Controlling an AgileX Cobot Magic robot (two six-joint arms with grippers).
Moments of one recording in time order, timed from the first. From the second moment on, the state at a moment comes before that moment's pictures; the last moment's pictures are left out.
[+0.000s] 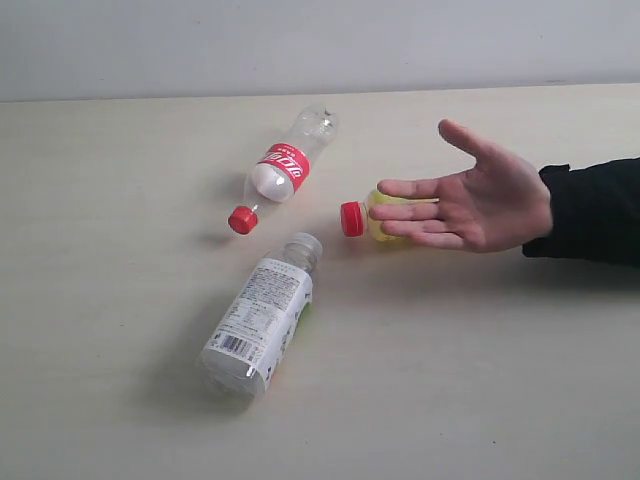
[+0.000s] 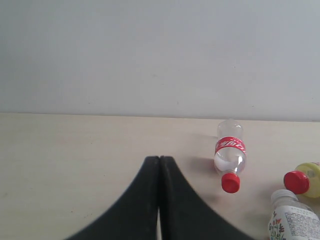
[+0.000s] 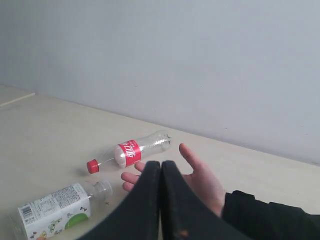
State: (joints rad) left arm -0.08 0.00 0.00 0.02 0.14 -0.13; right arm 0.47 0.01 -0.48 0.03 0.67 -0.03
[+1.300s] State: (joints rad) left arm -0.08 0.00 0.00 0.02 0.14 -0.13; right arm 0.48 1.46 -1.44 -0.61 1.21 -0.12
